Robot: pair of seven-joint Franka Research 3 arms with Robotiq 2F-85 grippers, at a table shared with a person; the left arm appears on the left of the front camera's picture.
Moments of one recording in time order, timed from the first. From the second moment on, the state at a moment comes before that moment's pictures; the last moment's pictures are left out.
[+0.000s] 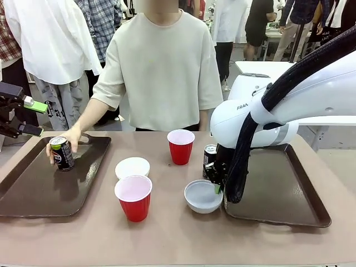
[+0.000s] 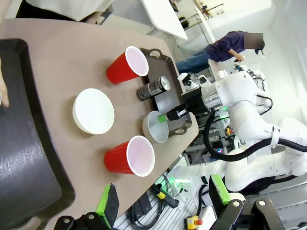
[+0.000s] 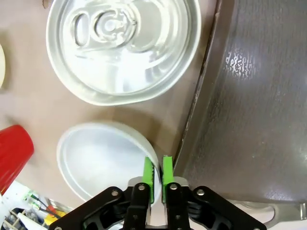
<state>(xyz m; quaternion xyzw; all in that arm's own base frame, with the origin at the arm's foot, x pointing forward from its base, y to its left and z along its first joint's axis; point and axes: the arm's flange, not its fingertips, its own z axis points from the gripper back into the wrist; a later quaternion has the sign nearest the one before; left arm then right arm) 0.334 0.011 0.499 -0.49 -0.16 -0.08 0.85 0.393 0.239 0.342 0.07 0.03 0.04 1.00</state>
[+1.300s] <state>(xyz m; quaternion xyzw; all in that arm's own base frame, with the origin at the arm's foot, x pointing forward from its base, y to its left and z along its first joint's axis) 0.334 0.011 0.499 -0.49 -0.16 -0.08 0.85 0.378 0.198 0.505 0.08 -0.06 -0.01 1.00</state>
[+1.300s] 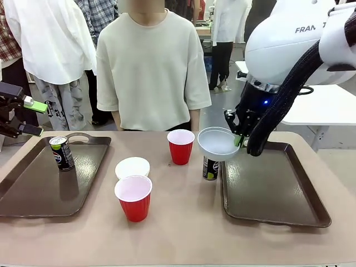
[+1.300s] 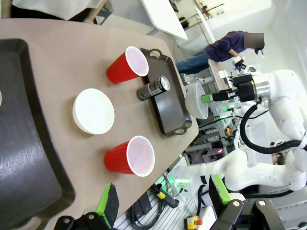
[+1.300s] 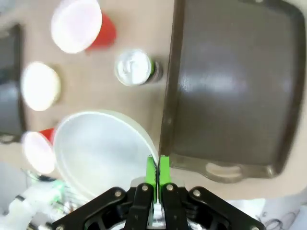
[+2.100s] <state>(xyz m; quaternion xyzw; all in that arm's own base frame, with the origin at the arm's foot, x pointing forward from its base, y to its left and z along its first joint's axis) 0.334 0.011 0.499 -0.49 -0.16 -0.07 0.85 0.392 0.035 0.524 0.03 -0.10 -0.04 0.99</state>
